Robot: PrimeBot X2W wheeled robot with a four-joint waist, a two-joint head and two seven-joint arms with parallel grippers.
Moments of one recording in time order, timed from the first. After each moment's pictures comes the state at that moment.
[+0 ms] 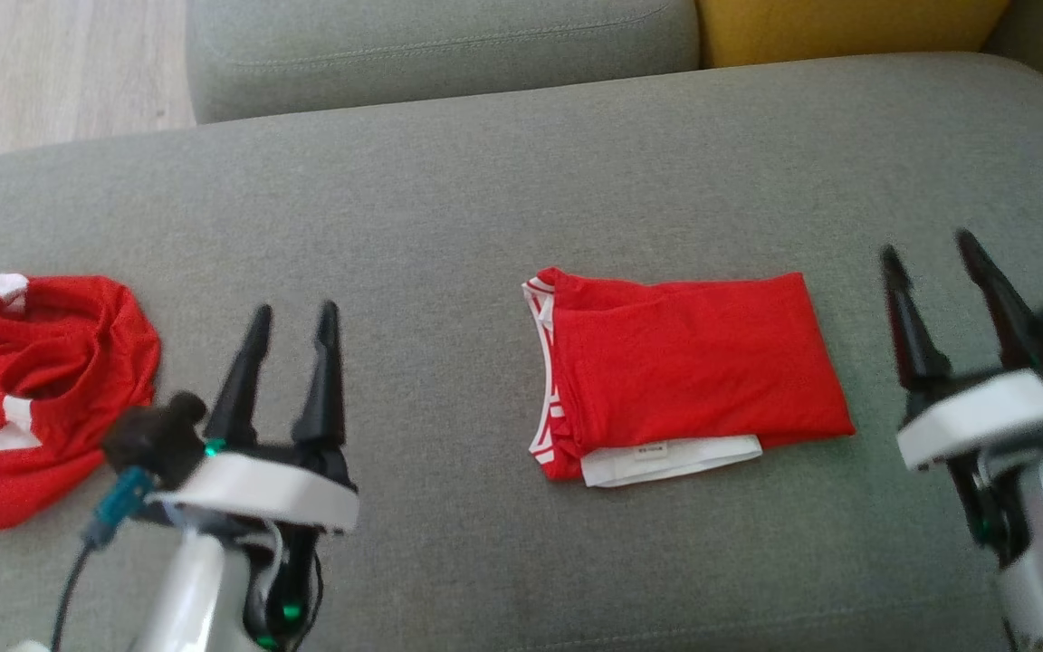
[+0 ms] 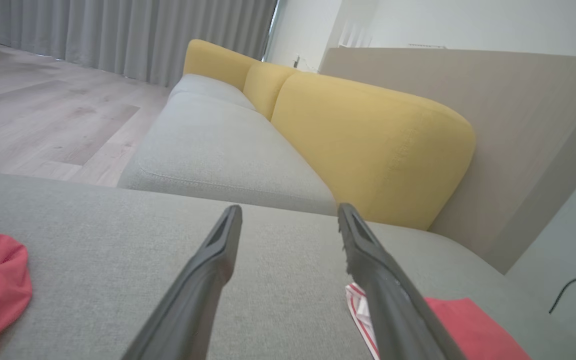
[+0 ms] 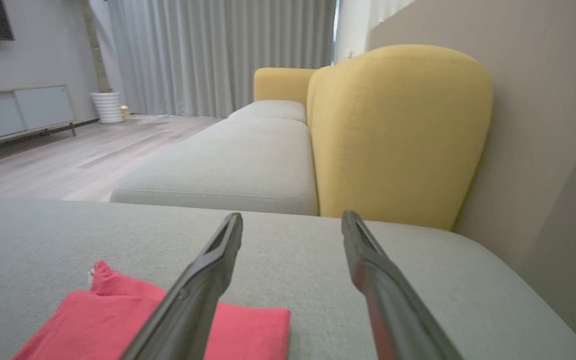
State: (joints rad) left arm -0.13 0.04 -0.18 0.18 -0.39 -0.07 -0.25; right arm -0.25 -0.29 0.13 0.27 0.25 0.13 -0.11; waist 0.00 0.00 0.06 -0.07
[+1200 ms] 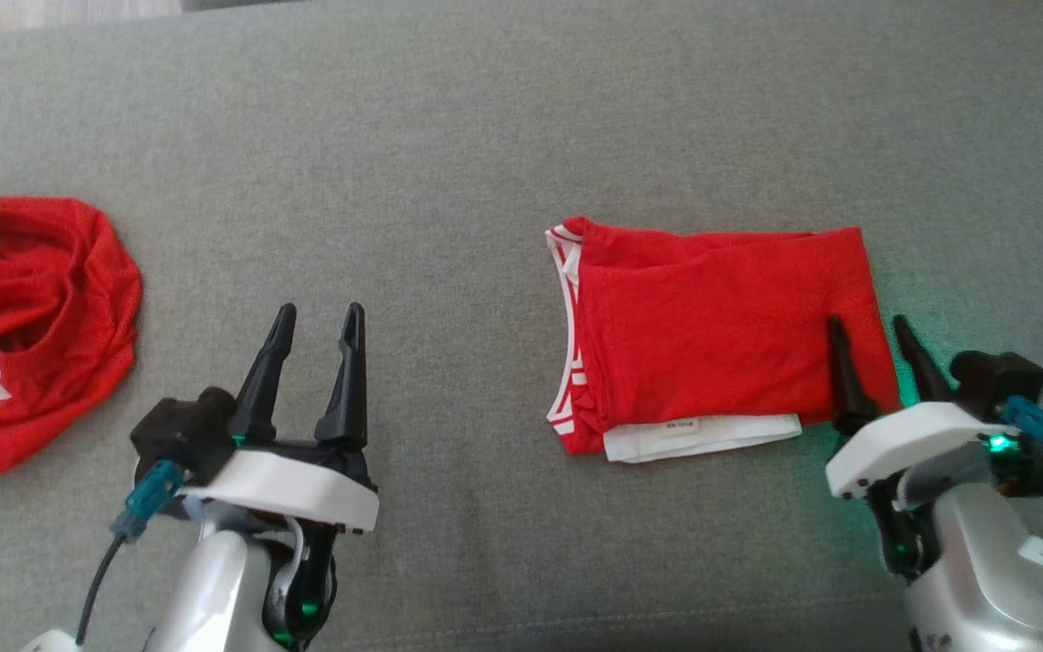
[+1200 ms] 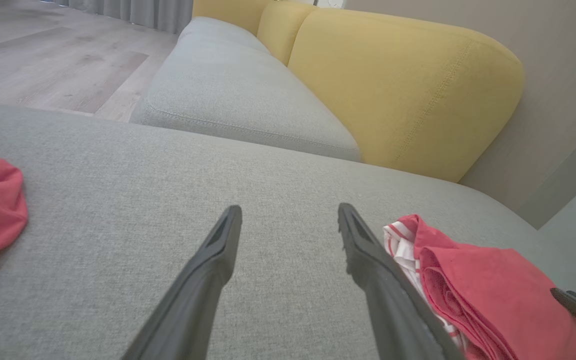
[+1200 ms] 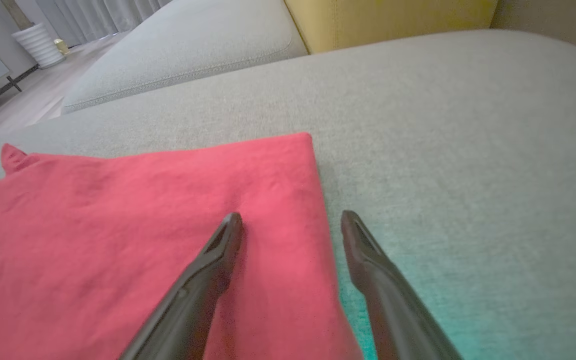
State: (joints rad) left arm -0.13 0.04 -0.22 0.18 -0.33 -0.05 -0.25; right arm -0.27 -0.09 0.00 0.54 0.21 0.13 -0.12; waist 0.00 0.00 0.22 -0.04
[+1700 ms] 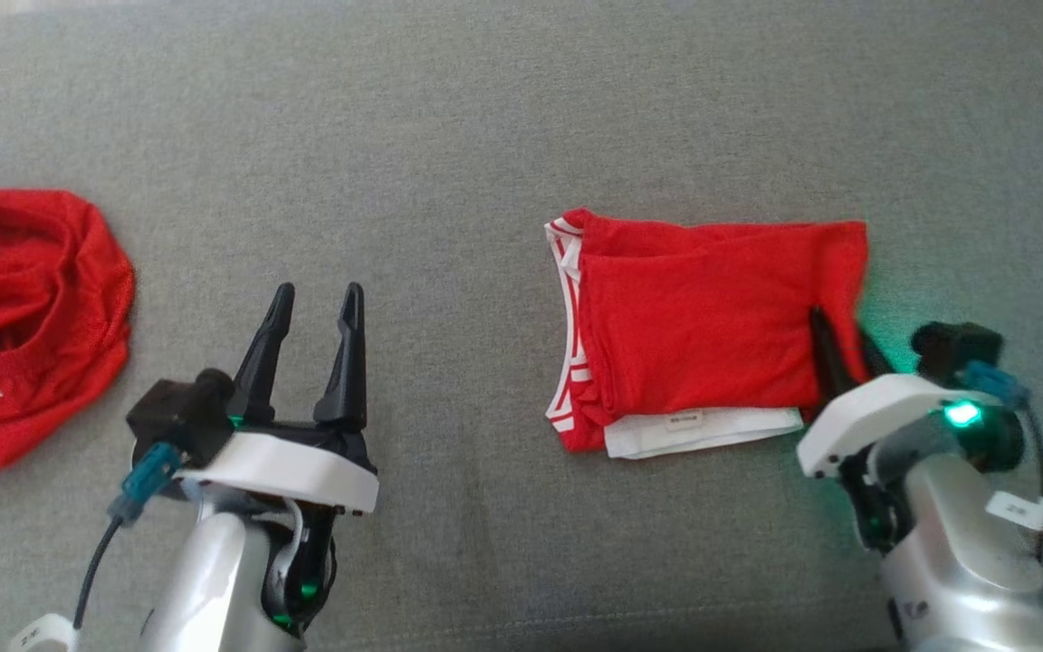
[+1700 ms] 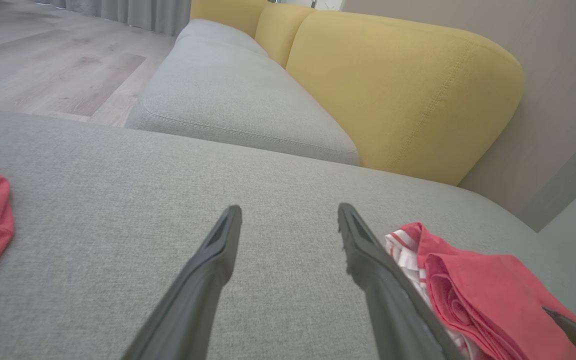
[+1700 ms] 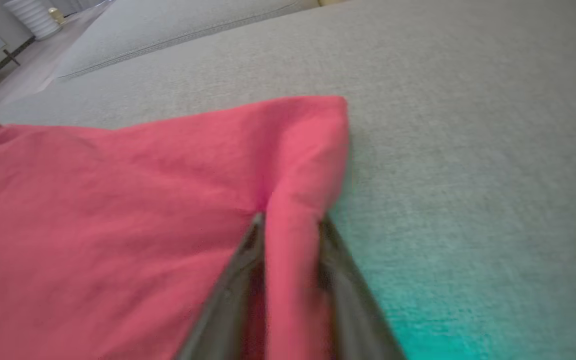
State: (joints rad) left arm -0.17 0.04 -0.23 0.19 -0.33 -0.05 -0.25; right arm -0.37 -0.08 0.03 0.68 0.25 0.13 -0.05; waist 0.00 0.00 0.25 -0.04
